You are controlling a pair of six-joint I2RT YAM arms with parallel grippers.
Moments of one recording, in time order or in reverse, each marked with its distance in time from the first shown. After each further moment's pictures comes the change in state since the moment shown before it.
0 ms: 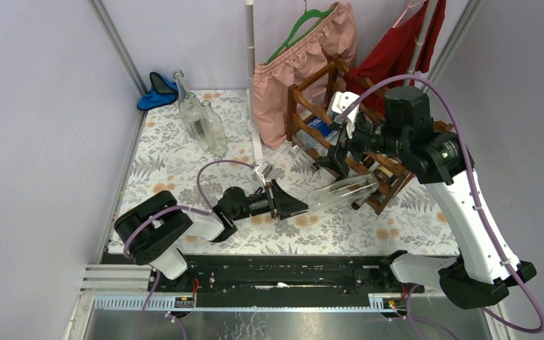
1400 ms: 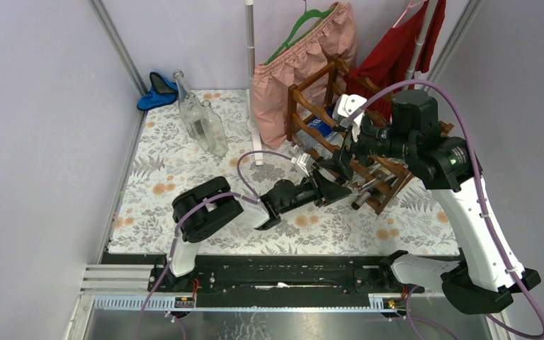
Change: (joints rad) left arm -0.156 0.416 0.465 -0.030 -0.290 0.077; right arm -0.005 -0.037 -0.004 -0.014 0.003 0.001
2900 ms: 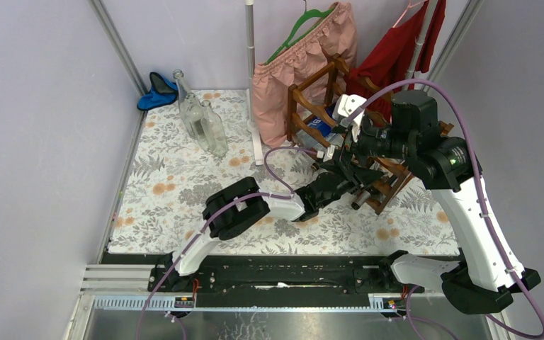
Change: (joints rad) left arm -0.077 0.282 0.529 -0.260 -0.322 0.024; right arm 0.000 0.000 -0.001 -0.007 -0.008 0.015
